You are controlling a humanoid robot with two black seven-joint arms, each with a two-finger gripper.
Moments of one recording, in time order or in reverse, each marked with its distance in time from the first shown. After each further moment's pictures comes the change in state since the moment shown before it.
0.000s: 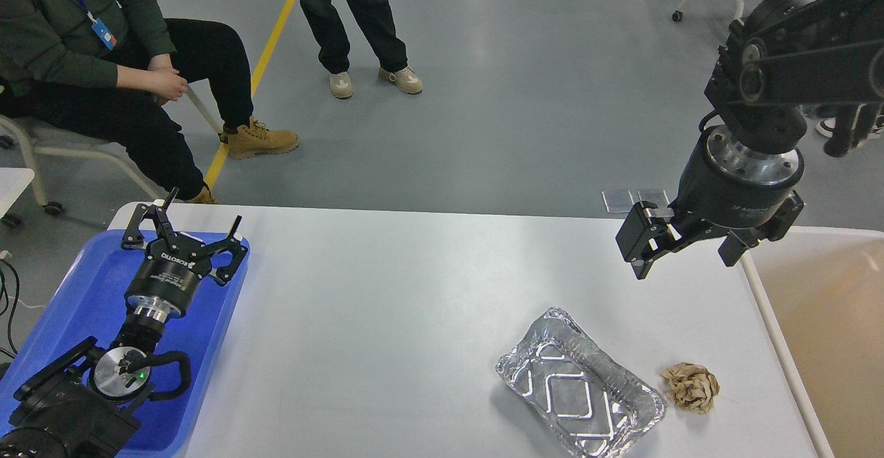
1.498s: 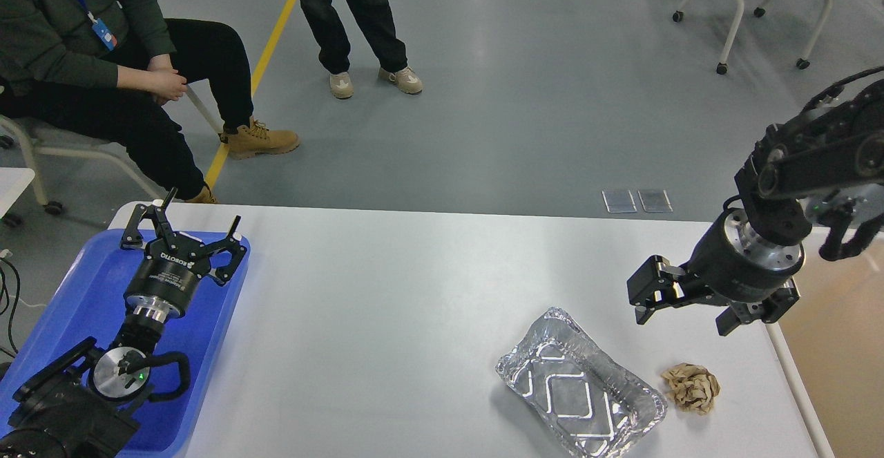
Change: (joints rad) left arm 0.002 0.002 0.000 0.000 0.000 0.000 -0.001; right arm -0.235 -0.112 -0.040 0.105 0.124 -0.288 -0.001
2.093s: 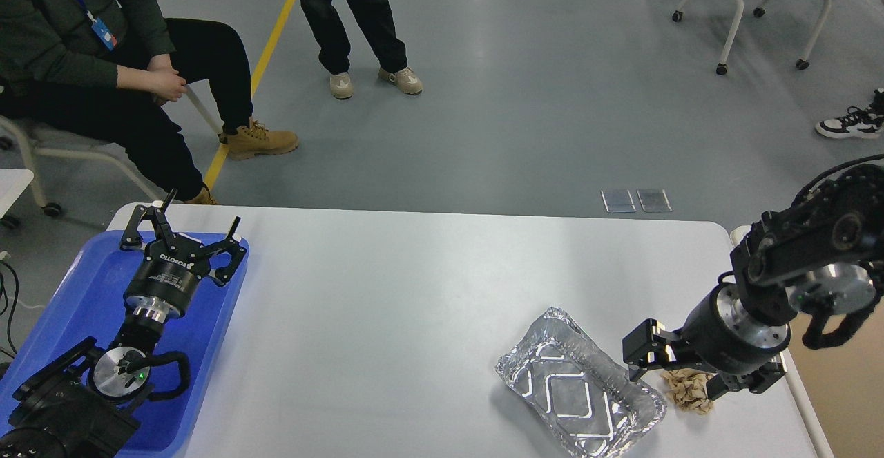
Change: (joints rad) left arm 0.000 0.000 0.000 0.000 0.000 0.000 0.000; right arm -0.200 -0.036 0.055 0.095 0.013 -0.236 0.000
